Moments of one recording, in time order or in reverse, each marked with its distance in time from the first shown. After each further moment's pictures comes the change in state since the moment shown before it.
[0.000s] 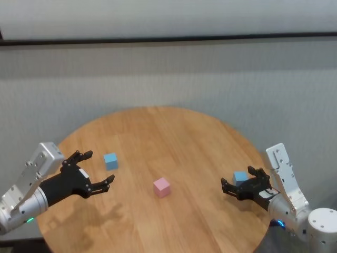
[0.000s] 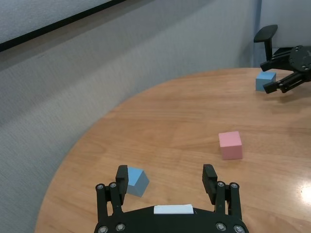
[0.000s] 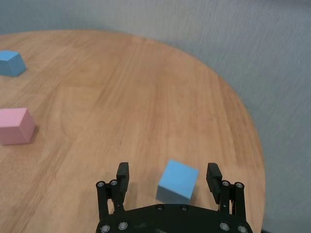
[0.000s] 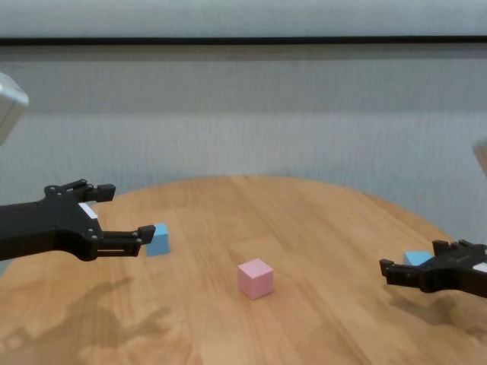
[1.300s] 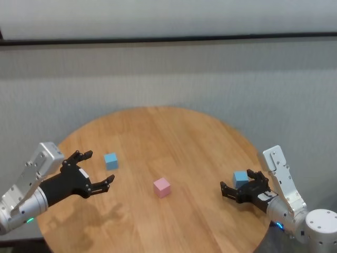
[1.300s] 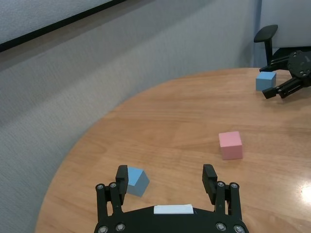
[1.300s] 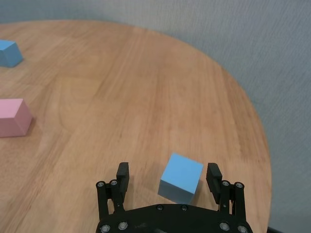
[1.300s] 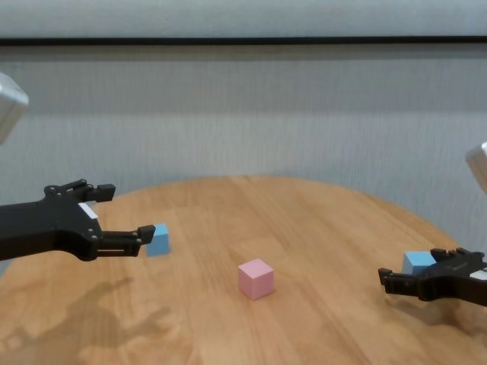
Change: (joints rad) left arm 0.000 0.000 0.000 0.000 0.000 0.000 0.000; right arm 0.015 -0.037 0.033 0.049 -0.062 -0.001 0.025
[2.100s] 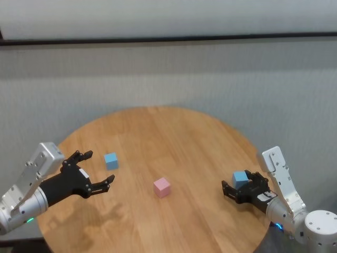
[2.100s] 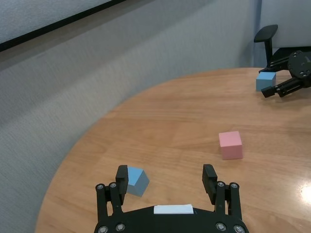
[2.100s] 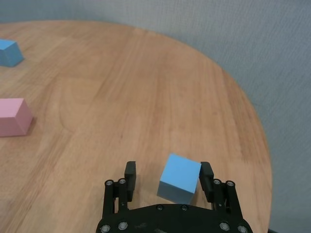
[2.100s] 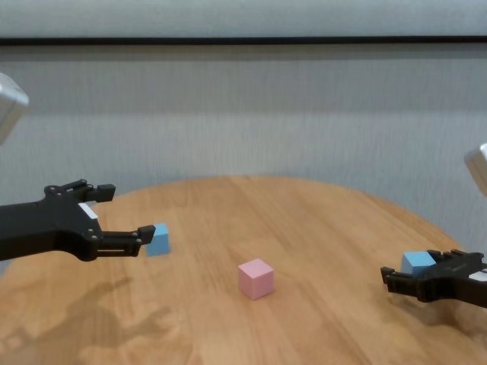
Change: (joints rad) left arm 0.000 0.000 0.000 0.000 0.000 0.000 0.000; right arm -0.008 -0.016 0.025 0.000 -0.031 -0.002 0.011
